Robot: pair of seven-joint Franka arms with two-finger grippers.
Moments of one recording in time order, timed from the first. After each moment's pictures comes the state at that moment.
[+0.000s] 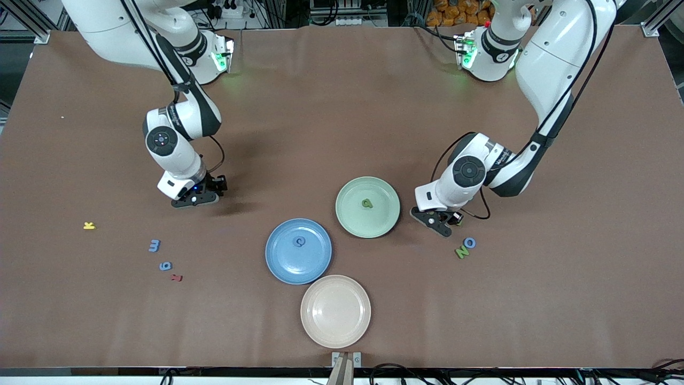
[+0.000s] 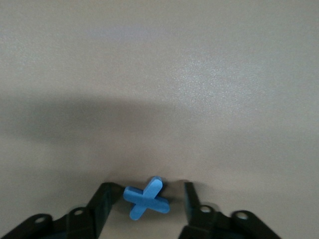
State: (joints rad) left arm -0.06 0.64 -0.38 -1.92 0.38 2.49 -0.04; right arm 0.23 0.36 -0.03 -2.38 -0.16 2.76 0.15
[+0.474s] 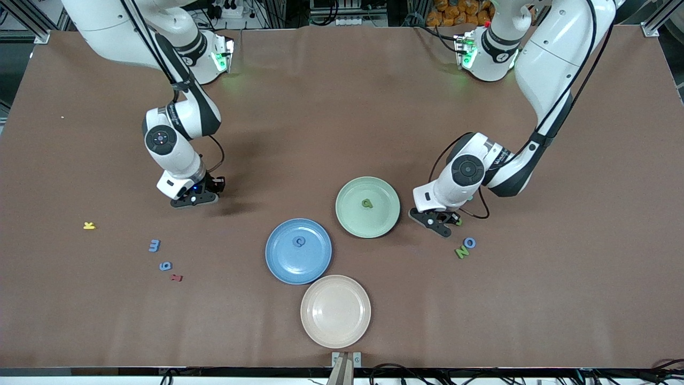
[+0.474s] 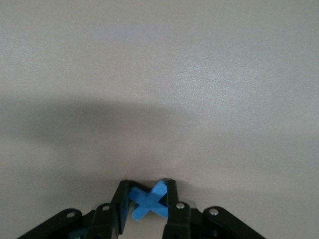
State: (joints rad) left arm -0.06 0.64 -0.39 -1.91 0.38 2.50 -0.08; right arm 0.23 0.35 -0.03 -2.38 -0.16 2.76 0.15
